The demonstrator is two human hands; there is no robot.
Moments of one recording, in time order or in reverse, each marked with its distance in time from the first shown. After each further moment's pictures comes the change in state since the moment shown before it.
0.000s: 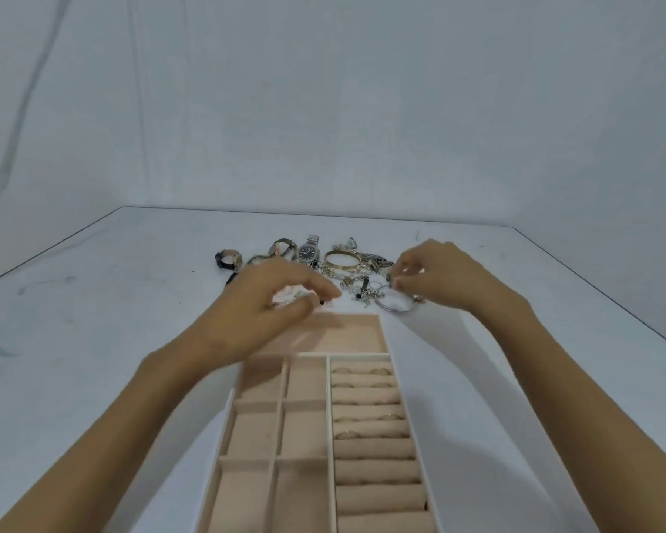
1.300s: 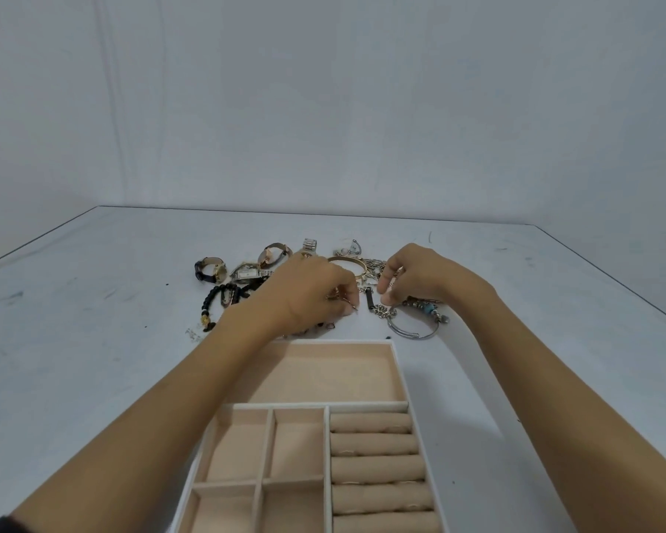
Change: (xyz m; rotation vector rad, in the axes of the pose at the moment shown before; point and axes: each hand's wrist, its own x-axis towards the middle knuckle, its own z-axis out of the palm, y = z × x) left_hand 0.100 -0.071 0.047 0.505 -0.333 -0.064; right_hand 0.094 0.019 0.038 0.131 -0.155 0.050
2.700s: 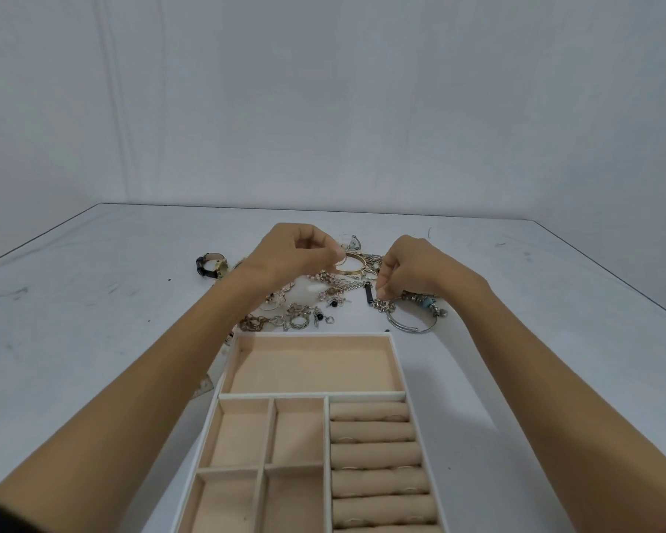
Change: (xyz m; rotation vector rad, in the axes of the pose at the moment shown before) left_hand -0.008 -0.004 -0.021 -0.943 0.218 -0.387; right_hand 0.000 -0.004 0.002 -0.062 0.037 -0.042
